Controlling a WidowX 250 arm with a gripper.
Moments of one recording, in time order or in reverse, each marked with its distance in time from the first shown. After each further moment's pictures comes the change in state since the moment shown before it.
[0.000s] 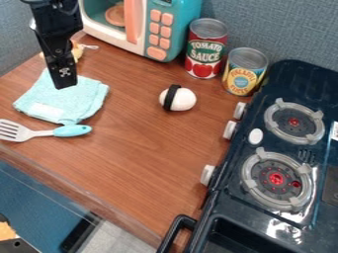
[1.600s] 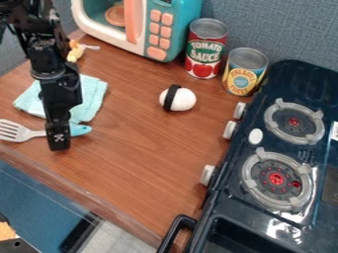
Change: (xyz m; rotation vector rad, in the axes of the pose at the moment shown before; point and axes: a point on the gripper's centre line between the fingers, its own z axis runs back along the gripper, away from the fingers) arm -0.030 -0.026 -0.096 -0.169 0.118 -0.133
